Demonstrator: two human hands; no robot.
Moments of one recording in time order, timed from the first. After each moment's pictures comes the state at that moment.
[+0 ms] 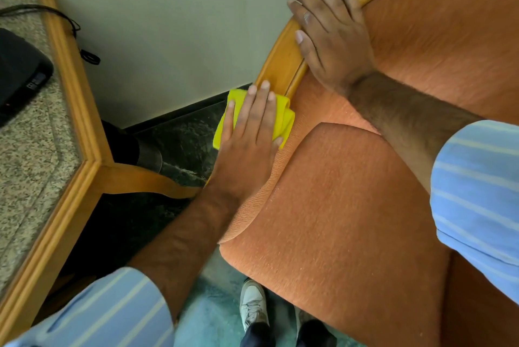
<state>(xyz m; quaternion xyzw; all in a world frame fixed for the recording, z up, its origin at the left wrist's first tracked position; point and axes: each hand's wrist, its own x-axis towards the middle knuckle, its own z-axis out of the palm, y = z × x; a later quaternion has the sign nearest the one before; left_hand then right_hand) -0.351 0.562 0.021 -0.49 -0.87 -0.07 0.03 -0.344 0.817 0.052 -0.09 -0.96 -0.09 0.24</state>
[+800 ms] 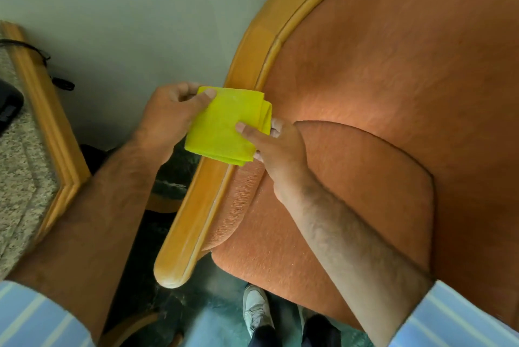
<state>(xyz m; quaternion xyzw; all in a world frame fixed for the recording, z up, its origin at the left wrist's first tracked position) -0.429 0.574 0.086 -0.19 -0.79 -0.48 -0.34 -0.265 0.655 0.064 -0.46 -0.48 0.73 0.18</state>
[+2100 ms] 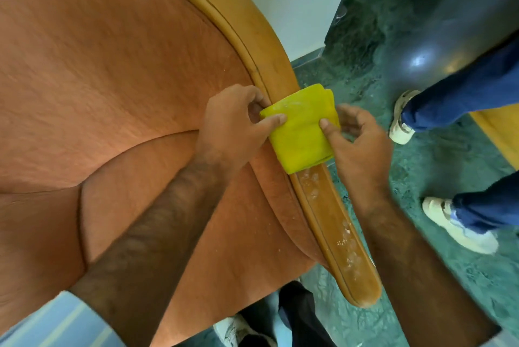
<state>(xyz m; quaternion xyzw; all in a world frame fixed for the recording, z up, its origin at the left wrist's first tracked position) 0.036 0.828 0.082 -0.69 -0.61 -0.28 -0.28 0.232 0.783 0.055 -0.75 -0.45 0.28 0.39</state>
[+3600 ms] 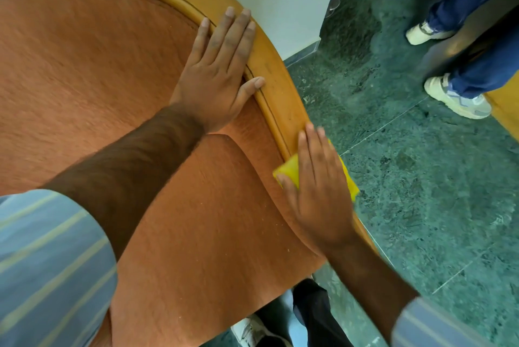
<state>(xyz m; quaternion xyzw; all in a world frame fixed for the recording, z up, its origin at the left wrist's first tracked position) -0.001 0.923 0.048 -0.88 -0.43 -0.12 0.14 0.191 0.723 0.009 -0.68 -0.71 0.05 0.15</state>
